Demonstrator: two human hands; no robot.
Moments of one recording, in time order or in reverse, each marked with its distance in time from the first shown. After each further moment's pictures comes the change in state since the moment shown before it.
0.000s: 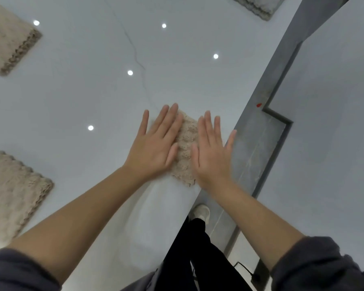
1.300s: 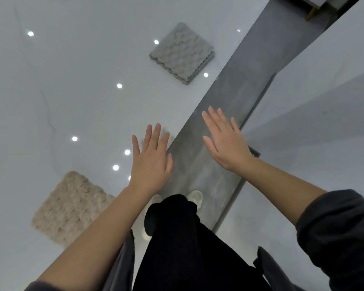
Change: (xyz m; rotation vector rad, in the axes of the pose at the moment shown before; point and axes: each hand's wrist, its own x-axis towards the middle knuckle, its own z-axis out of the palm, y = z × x) left_hand 0.239 0.164 0.005 -0.108 -0.037 -0.424; right_hand 0.185 0.278 -0.170 -0.089 -0.287 -0.195
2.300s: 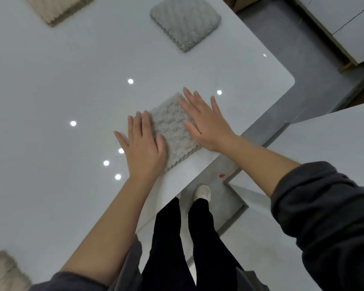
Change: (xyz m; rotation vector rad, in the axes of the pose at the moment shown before) left_hand 0.277 0.018 -0.004 -0.296 0.256 -0.561; right_hand 0.313 0.093 -0.087 -0.016 -0.141 -0.438
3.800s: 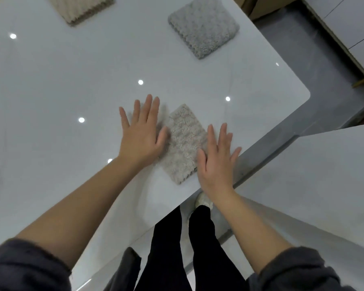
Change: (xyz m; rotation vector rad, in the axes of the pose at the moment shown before) left_hand 0.045 -0.018 -0.032 0.260 -0.135 0.243; right_hand -0.055 -0.049 0.056 0.202 0.229 0.471
